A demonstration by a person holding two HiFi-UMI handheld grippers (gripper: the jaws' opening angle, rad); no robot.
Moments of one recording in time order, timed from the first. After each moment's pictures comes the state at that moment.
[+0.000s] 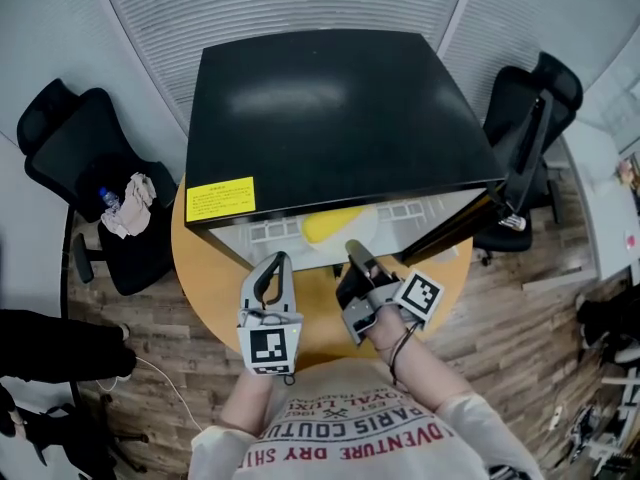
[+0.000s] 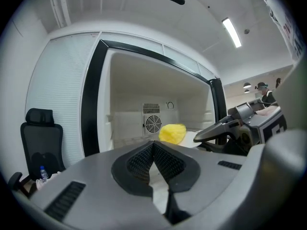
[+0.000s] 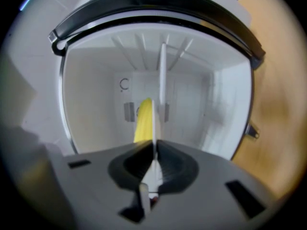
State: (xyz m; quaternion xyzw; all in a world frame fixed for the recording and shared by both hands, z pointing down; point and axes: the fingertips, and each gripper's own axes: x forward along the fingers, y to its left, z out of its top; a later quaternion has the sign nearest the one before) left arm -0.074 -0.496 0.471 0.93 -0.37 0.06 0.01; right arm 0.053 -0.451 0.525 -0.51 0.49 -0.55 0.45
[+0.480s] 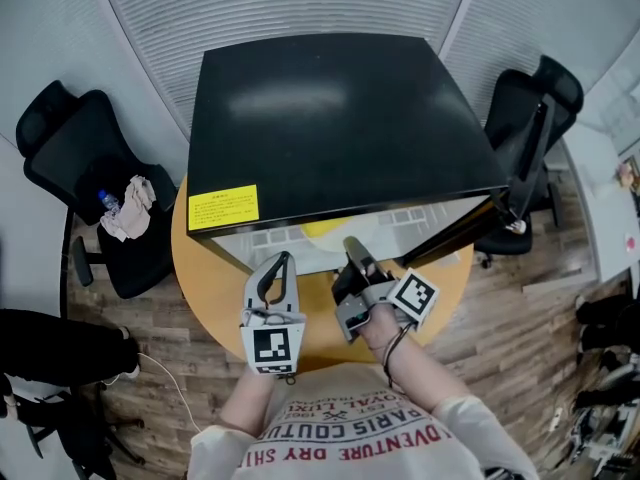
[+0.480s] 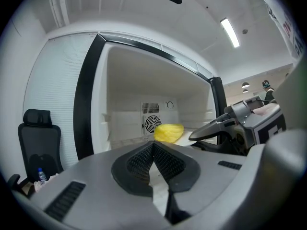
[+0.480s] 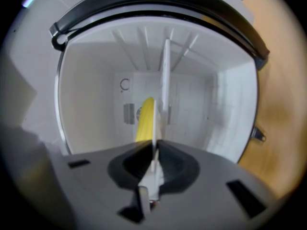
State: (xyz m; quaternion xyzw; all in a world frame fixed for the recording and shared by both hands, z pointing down) left arm -0.067 -0.504 0.473 0.93 -0.36 0.06 0.01; right arm 0.055 -0.468 0.524 -0.52 0.48 -0.54 0.46
